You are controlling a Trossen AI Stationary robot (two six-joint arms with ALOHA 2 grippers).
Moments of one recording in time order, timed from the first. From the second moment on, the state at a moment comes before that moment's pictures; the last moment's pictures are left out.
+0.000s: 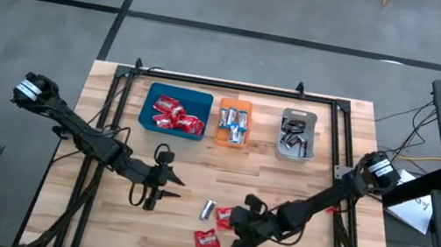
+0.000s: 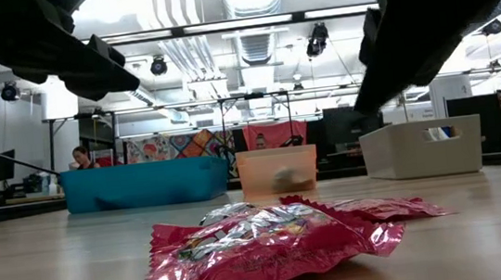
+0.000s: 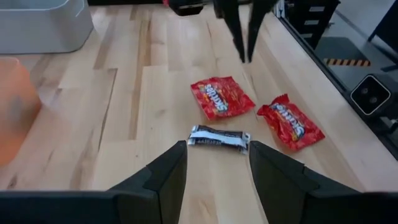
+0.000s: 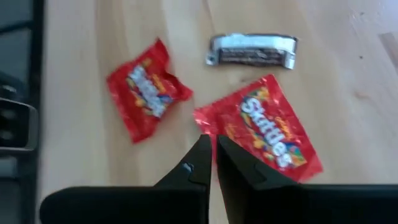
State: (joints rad) left arm -0.46 1.23 0.49 0.25 -0.27 -0.20; right arm 0.56 1.82 1.14 -0.27 0.26 0.71
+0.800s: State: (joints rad) left arm -0.46 1.28 0.49 0.25 -0.27 -0.20; right arm 0.56 1.86 1.15 -0.27 0.39 0.53
